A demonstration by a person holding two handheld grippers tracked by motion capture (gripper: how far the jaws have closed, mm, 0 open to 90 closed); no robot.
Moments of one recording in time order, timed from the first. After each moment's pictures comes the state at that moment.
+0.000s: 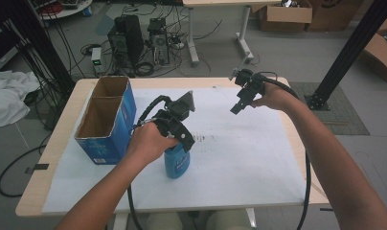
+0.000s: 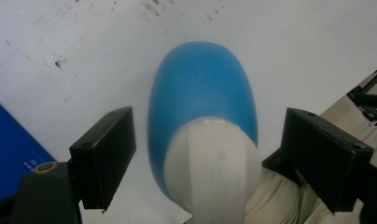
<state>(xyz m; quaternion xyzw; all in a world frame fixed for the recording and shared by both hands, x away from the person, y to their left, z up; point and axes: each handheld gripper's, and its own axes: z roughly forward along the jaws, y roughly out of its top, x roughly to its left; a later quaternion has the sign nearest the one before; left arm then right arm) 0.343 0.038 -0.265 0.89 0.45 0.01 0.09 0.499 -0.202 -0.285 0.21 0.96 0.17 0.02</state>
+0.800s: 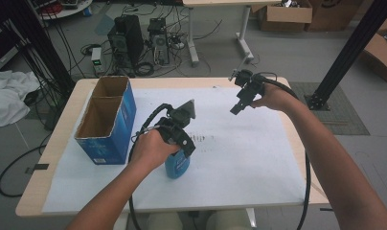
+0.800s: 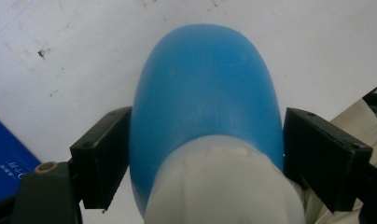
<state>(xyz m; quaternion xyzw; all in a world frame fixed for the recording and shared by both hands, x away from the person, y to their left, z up) 0.343 0.035 -0.290 0.89 0.46 0.01 0.07 0.499 -0.201 -0.286 0.21 0.96 0.17 0.02</state>
